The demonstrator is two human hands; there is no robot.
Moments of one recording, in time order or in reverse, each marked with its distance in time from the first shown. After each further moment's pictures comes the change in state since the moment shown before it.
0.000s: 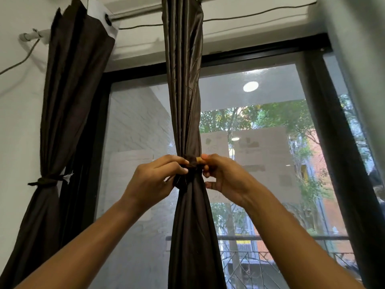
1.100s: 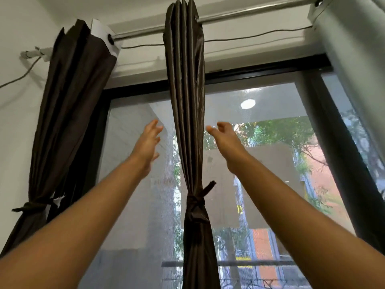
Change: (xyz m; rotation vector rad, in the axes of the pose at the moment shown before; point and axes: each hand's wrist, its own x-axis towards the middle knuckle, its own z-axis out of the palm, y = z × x) left_hand 0.083 -0.088 0.013 -0.861 0.261 -1.048; right_hand 0.086 -0.062 -0.002 -0.393 0.444 -0.254
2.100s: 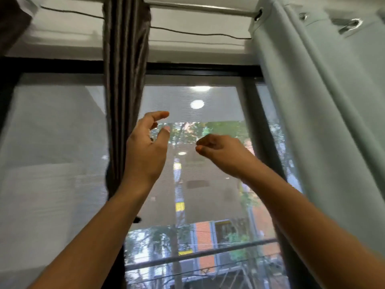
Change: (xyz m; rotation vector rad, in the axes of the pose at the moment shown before) left_hand -0.076 0.001 0.127 0.111 0.049 0.437; right_hand -0.061 -0.003 -0.116 -0.819 -0.067 -0.155
